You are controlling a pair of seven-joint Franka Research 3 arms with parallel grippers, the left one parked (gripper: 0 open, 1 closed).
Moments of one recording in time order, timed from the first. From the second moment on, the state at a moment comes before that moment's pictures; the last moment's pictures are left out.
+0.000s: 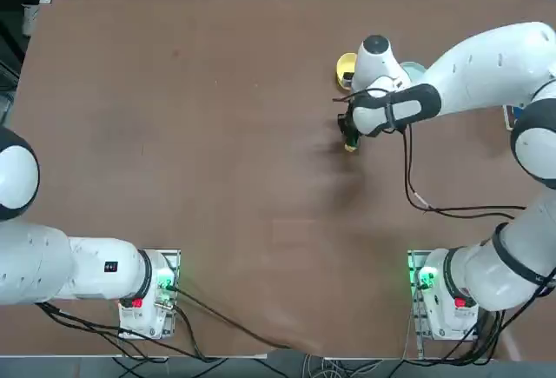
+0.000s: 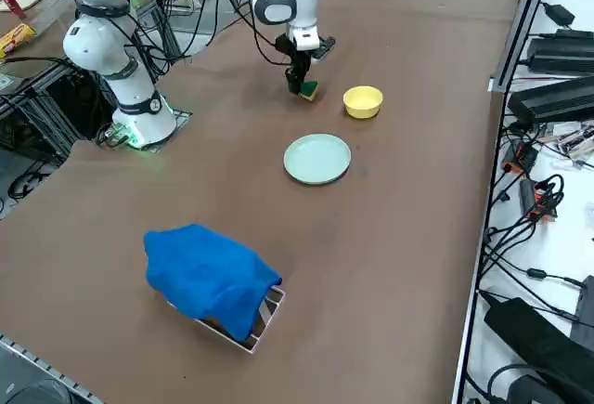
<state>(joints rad) 0.33 0.33 0.29 -2.30 -0.04 2.47 0.74</state>
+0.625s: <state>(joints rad) 0.34 0.31 0.29 -2.34 -0.04 2.46 0.68</state>
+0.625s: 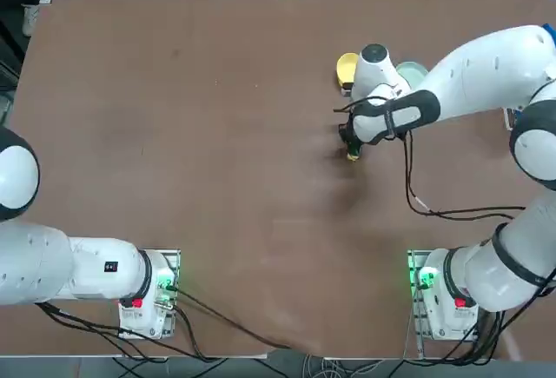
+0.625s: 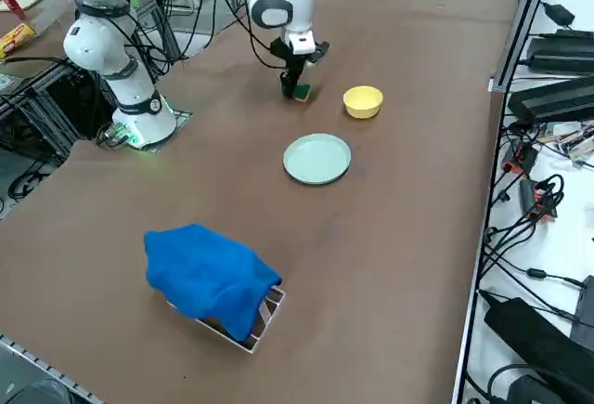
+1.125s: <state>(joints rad) 0.34 0.30 0.29 -2.36 -0.04 2.44 0.67</state>
